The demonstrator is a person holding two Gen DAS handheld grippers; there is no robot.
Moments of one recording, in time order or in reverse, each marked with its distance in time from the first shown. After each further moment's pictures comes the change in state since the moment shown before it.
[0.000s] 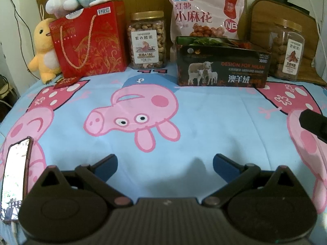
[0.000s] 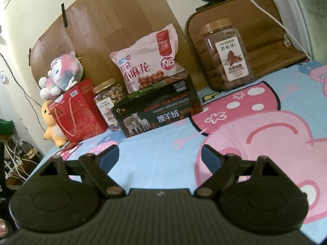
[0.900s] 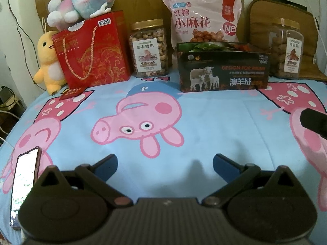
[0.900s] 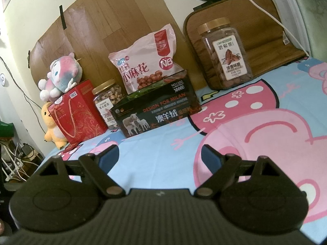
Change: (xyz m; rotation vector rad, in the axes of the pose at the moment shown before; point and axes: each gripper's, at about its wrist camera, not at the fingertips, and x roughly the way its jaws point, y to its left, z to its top) left arm -0.005 -0.006 0.001 0.045 -0.036 0.045; right arm -0.001 -0.002 0.000 0.012 0.001 0.002
